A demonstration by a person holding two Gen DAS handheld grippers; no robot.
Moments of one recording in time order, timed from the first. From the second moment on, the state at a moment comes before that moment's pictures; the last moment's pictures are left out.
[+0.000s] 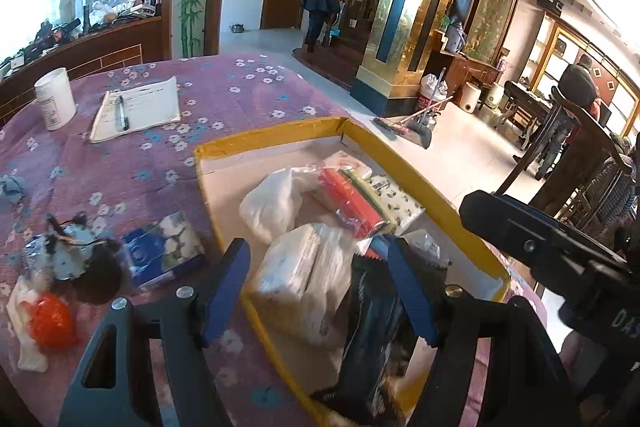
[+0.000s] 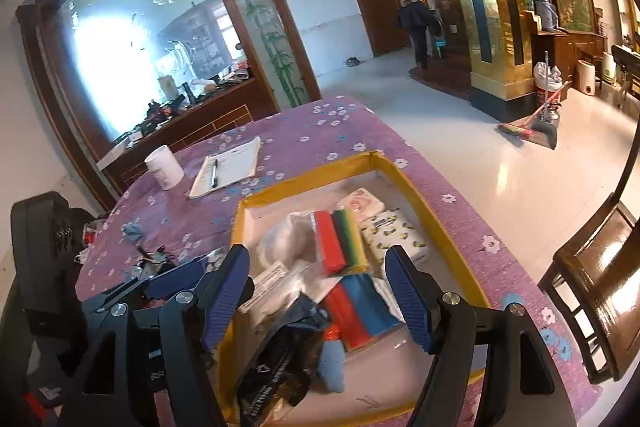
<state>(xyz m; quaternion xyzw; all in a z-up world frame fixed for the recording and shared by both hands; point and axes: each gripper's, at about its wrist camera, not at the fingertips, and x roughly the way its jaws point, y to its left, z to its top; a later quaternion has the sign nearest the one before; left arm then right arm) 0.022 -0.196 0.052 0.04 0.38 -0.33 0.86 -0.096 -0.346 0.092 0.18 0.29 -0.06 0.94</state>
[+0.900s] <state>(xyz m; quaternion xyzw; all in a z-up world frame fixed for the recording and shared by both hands) 0.071 0.051 0.036 -0.05 0.41 -0.17 0.89 -0.074 -0.234 0.062 0.11 0.34 0.04 0.93</state>
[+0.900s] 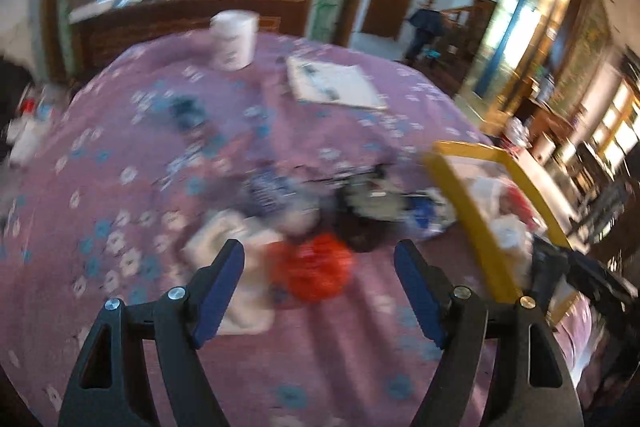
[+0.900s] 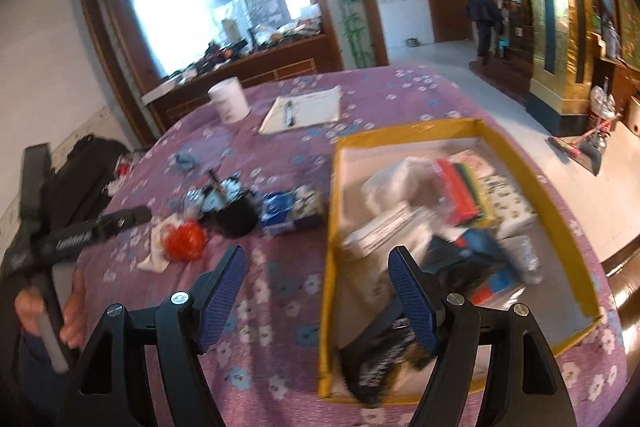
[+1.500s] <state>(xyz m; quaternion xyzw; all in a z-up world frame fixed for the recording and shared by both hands) 0.104 0.071 -0.024 -0.07 0.48 -0.14 0.86 -0.050 -0.172 0.032 0.07 0.37 0.10 0.92</state>
